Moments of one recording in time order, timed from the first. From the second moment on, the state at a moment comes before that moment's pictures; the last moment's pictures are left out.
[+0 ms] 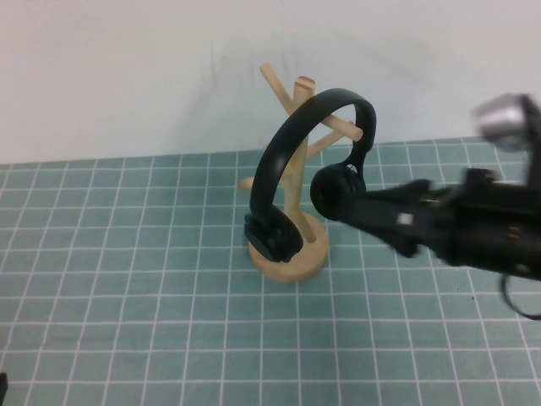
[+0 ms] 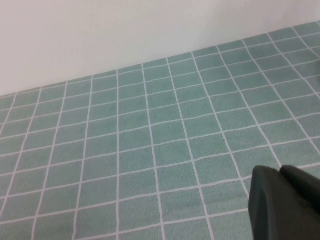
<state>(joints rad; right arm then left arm) 0.50 1.23 -0.78 1.73 0.55 -1.14 -0.16 -0.01 0.02 0.15 0.36 0.06</state>
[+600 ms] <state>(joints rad) 0.53 1.48 -1.03 1.73 0.50 -1.05 -0.16 -0.01 0.02 0.15 0.36 0.06</state>
